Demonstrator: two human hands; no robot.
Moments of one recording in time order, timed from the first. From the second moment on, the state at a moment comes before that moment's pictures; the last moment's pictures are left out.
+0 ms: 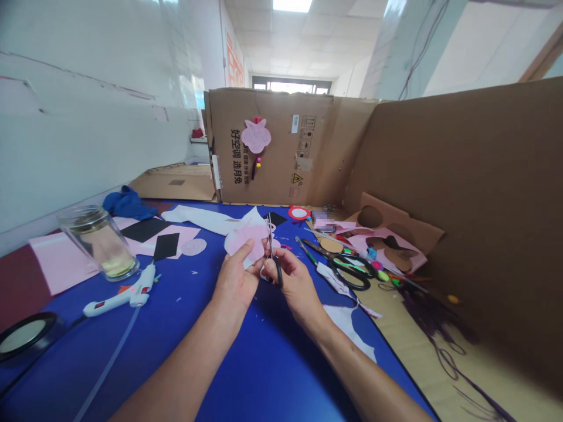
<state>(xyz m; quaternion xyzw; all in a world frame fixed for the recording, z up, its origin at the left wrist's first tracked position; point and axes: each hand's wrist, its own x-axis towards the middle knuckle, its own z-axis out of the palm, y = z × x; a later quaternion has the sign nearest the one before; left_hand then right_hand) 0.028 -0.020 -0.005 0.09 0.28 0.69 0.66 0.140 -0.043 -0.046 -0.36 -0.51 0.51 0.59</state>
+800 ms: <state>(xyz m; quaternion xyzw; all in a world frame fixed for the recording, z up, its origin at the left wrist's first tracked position) 0.028 -0.020 -0.006 0.10 0.27 0.69 0.67 0.140 -0.044 -0.044 -0.37 -0.52 0.50 0.59</state>
